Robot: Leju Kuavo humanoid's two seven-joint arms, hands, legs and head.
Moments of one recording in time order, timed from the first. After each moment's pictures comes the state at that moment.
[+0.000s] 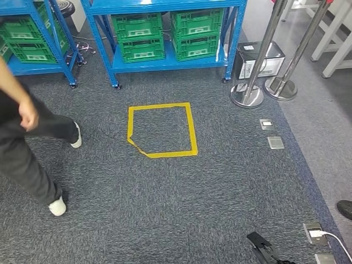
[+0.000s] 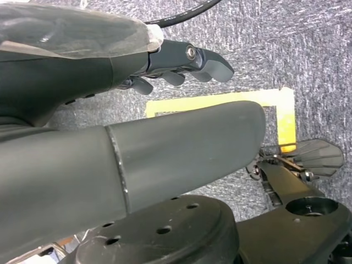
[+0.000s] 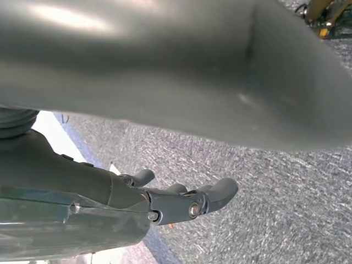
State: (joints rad) left arm -0.13 0.08 -1.17 -0.20 1.12 0.14 0.00; right arm -0.07 -0.11 0.14 -0.21 0.00 -0.08 0.09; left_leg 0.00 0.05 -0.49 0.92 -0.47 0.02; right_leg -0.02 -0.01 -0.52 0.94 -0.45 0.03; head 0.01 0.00
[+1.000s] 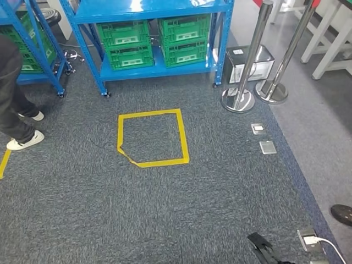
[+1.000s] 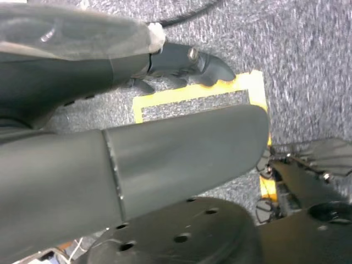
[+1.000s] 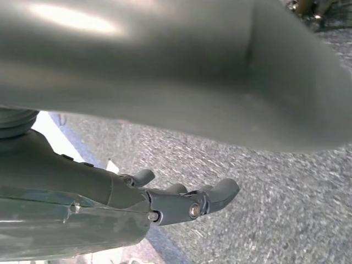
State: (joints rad) left arm -0.13 0.08 -1.17 -0.20 1.11 0.12 0.00; right arm -0.07 -0.10 0.14 -0.20 0.00 -0.08 0.09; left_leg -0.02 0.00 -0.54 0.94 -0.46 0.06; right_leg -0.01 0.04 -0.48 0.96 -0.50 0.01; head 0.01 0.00
